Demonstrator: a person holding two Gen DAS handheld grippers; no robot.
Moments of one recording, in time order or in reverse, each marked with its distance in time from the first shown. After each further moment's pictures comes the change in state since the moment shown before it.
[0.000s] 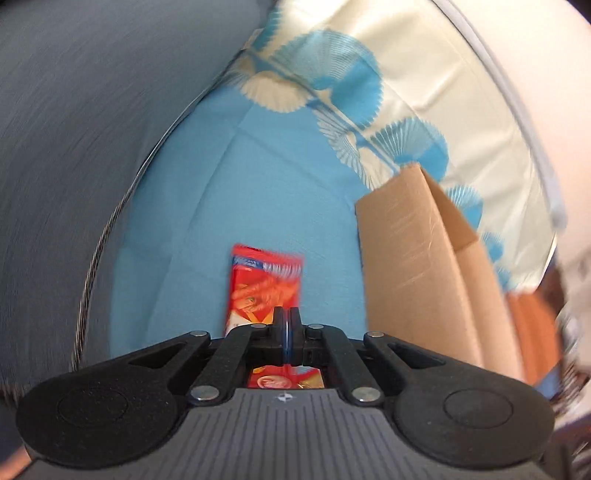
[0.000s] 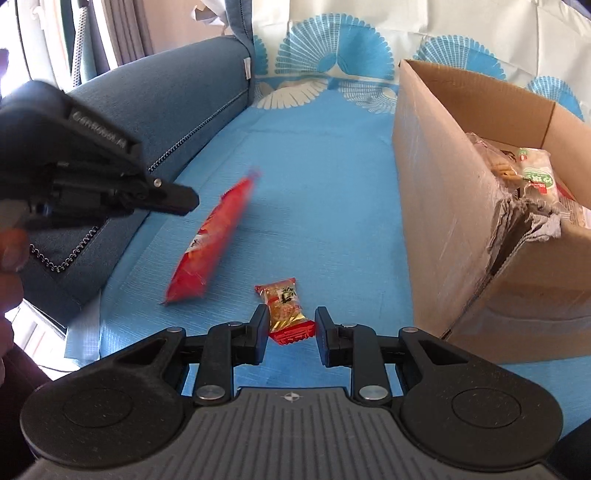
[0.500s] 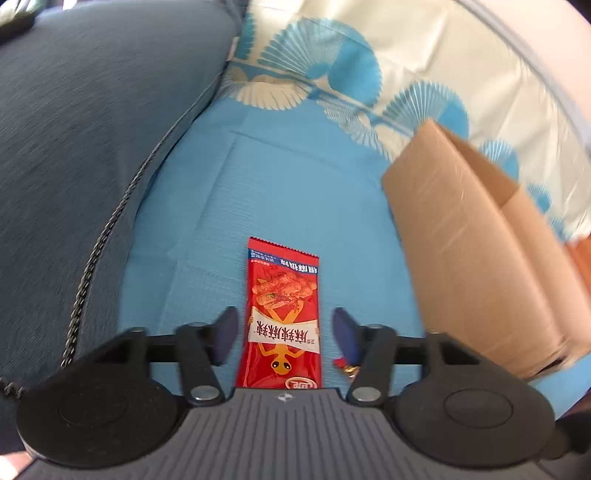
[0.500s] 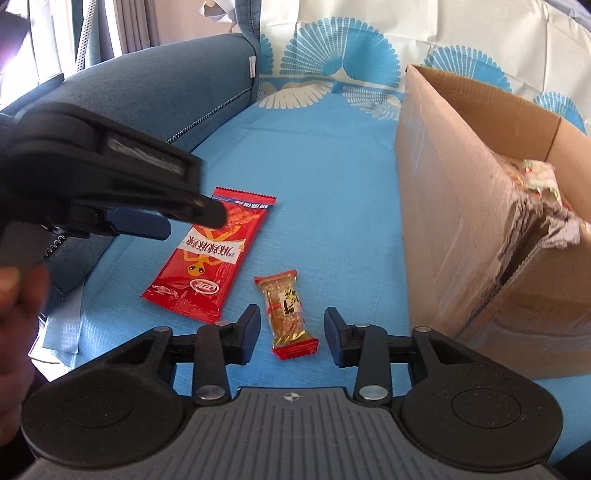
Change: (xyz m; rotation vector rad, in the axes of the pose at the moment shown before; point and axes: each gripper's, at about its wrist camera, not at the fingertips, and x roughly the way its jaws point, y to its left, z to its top) left arm 0.024 -0.043 -0.022 0.310 -0.049 0.251; right arm 0.014 0.000 -0.004 -0.054 -0.020 -0.030
